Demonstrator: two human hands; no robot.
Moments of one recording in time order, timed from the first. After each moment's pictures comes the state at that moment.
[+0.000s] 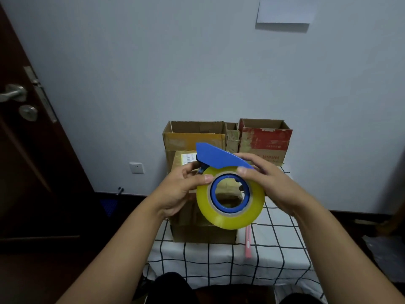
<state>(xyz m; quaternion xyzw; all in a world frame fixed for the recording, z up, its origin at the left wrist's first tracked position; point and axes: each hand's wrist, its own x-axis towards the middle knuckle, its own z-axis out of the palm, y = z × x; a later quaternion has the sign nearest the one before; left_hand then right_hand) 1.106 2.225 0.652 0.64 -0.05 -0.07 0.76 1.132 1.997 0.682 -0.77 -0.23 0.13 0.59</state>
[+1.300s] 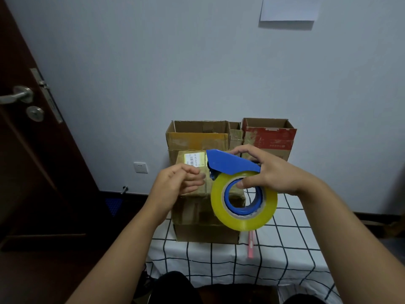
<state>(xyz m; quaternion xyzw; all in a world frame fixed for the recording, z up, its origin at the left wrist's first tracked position) 1.086 2.230 0.655 0.71 0.02 0.09 0.69 1.166 1.992 0.697 -0.84 -0.32 0.13 0.42</state>
